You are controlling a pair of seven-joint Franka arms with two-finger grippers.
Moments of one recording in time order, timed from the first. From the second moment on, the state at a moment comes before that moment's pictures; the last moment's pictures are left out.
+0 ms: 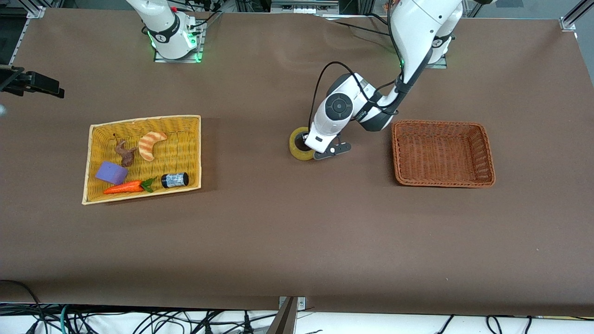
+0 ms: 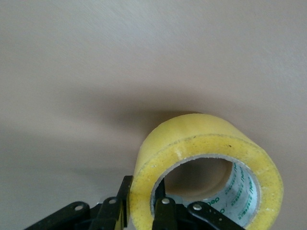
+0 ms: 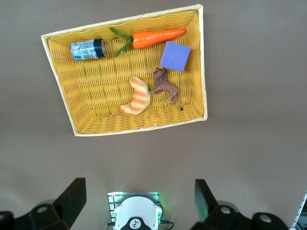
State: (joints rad) left arm -0.40 0.58 -0.33 -1.85 -0.04 2.31 -0.96; right arm -0.21 0.02 0.13 -1.56 -0.04 1.36 -0.06
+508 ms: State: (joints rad) left arm -0.01 0.24 -0.27 -1.94 -0.04 1.98 -0.20; right arm -0.17 0.04 0.12 -1.59 -0.04 1.40 -0.06
